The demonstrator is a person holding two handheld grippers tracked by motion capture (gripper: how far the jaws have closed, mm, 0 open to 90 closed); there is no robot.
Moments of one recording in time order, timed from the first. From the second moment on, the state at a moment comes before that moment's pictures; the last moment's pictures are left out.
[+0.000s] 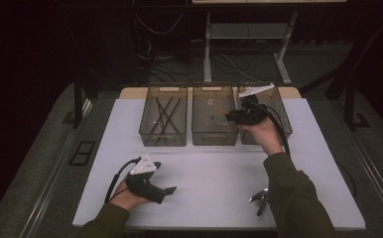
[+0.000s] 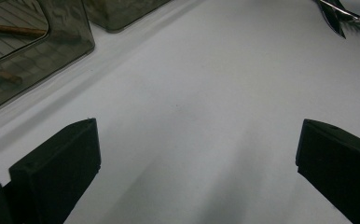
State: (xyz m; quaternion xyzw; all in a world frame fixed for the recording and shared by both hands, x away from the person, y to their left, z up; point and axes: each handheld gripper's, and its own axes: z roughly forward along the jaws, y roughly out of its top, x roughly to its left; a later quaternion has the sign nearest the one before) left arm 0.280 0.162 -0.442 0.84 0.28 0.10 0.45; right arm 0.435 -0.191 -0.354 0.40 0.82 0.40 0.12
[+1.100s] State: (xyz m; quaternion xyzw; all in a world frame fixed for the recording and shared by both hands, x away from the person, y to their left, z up) left arm 0.277 0.159 -0.441 0.85 0.27 0.10 0.45; right arm 0.445 -0.179 -0.366 0.41 0.82 0.39 0.10
